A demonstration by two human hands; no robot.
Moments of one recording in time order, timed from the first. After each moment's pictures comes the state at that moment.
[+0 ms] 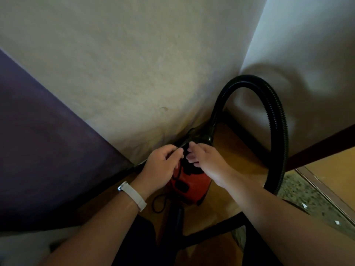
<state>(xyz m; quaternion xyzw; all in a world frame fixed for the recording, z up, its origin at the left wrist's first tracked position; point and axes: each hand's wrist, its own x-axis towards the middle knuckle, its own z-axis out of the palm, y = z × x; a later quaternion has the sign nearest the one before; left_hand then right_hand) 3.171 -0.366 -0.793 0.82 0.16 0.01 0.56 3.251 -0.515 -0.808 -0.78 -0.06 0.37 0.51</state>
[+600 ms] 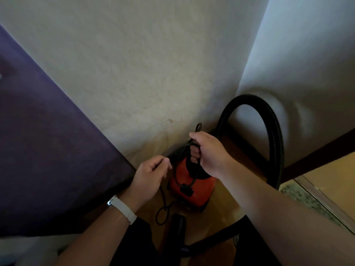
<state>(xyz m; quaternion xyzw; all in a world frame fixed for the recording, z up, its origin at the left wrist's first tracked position) 3.135 -0.346 -0.771 0.80 0.16 0.07 0.57 3.261 -0.491 -0.743 -0.60 0.04 0.39 0.70</state>
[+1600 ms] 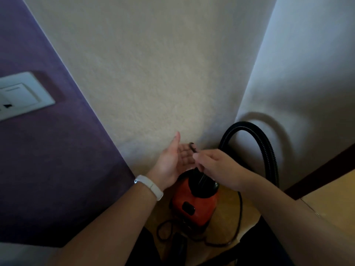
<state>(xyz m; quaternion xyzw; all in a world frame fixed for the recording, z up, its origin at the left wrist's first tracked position) 3.205 -0.371 -0.697 0.51 0.24 -0.04 0.83 3.248 -0.528 -0.668 -0.77 -0.33 0.28 0.47</state>
